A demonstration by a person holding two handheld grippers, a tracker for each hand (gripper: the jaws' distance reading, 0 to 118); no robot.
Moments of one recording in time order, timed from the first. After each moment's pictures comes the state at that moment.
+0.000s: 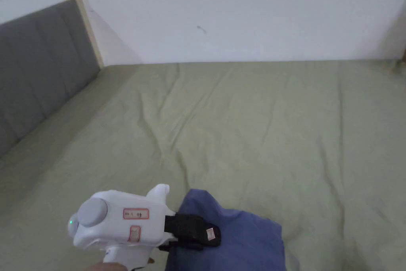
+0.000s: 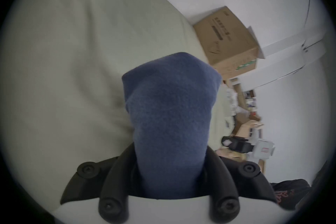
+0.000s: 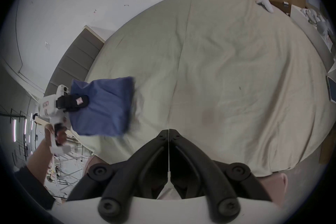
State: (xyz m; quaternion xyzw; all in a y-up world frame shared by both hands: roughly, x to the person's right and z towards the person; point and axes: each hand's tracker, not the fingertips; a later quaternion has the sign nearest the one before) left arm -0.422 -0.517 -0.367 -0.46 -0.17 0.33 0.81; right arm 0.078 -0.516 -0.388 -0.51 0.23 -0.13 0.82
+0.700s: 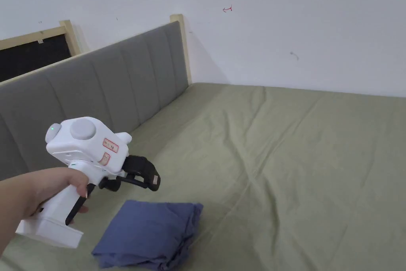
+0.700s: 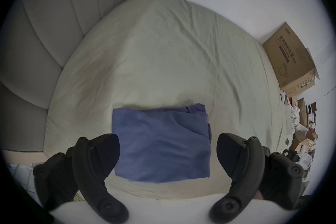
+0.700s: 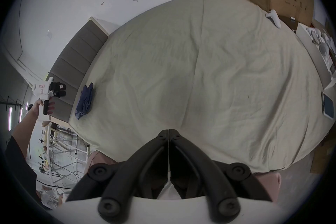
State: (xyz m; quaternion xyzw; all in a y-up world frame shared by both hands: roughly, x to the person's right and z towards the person) left arm -0.655 -0.429 -0.327 -0.50 0.10 0.19 0.84; right arm 0.045 -0.484 -0.384 -0.51 0.25 -0.09 0.82
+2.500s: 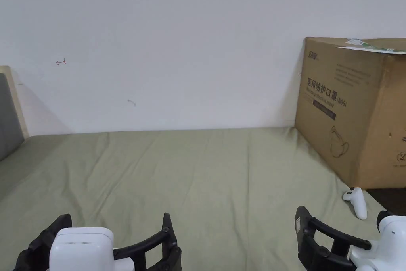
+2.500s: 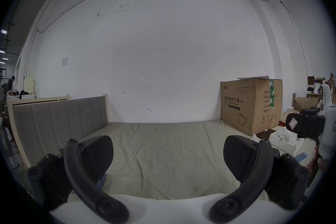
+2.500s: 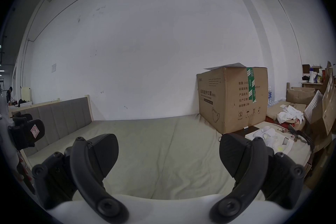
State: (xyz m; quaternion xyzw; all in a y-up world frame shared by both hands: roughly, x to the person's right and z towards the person) left arm -0.189 -0.374 -0.226 0.02 0.12 -0.02 0.99; right arm 0.090 -0.387 -0.309 -0.02 0.11 -0.05 0.99
